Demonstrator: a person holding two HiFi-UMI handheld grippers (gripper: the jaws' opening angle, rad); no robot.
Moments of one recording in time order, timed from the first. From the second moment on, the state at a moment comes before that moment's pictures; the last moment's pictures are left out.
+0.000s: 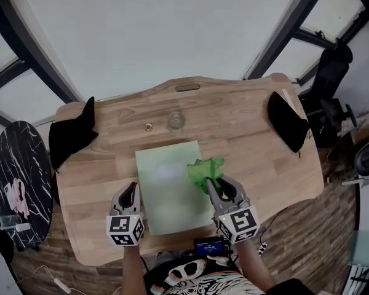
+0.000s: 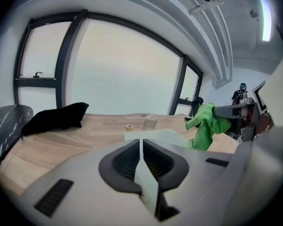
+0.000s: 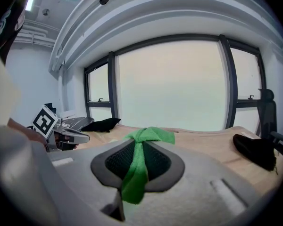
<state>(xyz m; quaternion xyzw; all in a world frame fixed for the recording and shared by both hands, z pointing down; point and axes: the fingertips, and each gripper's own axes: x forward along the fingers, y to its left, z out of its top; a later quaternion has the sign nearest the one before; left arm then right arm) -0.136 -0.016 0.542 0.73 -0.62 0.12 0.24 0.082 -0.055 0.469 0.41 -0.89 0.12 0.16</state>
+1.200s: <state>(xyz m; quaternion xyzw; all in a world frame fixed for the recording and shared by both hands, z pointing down) -0.123 -0.027 0.611 0.73 -0.52 0.08 0.44 0.051 -0.134 0.573 0.37 -0.87 0.17 0.28</state>
